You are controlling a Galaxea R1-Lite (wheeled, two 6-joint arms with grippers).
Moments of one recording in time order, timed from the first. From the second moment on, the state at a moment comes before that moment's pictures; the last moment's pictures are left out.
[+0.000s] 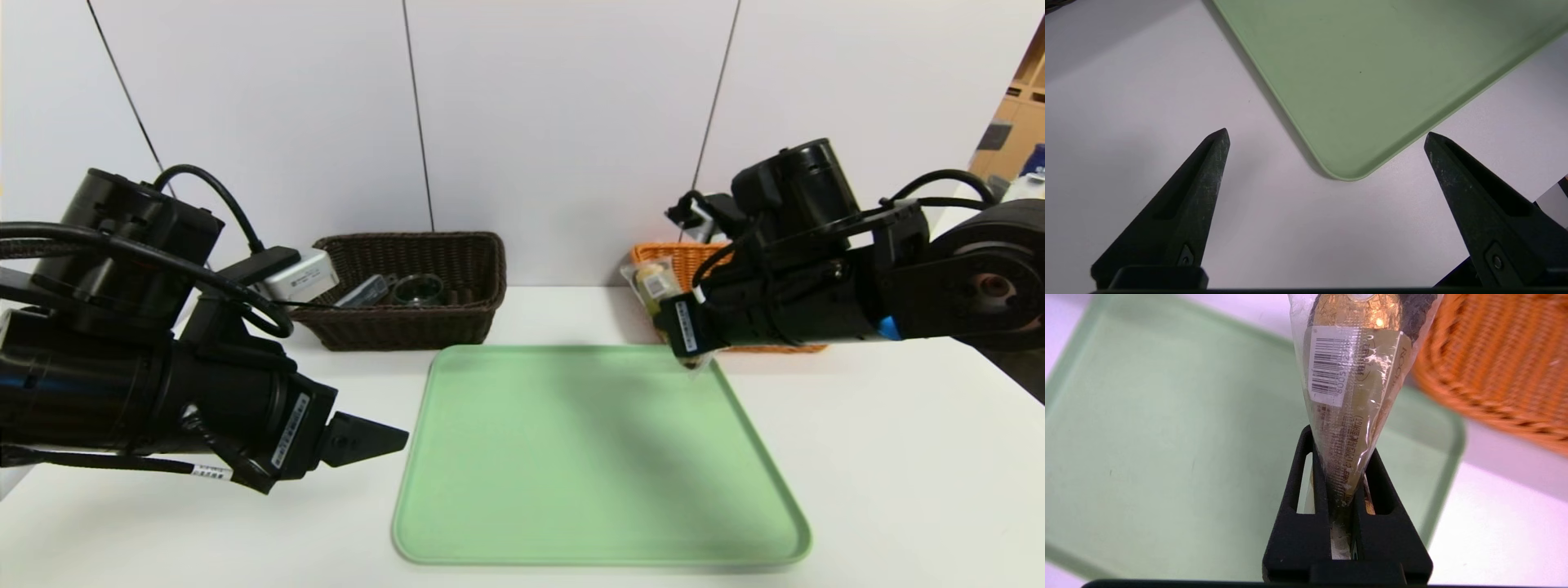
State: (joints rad) left arm -0.48 1.39 -1.01 0.34 -0.20 -0.04; right arm 0.51 1.74 -1.27 0.17 -0.11 0.07
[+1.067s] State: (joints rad) left arm -0.49 1.36 -0.99 0.34 -0.20 -0.04; right arm 0.18 1.83 -1.41 0.09 -0.15 -0.23
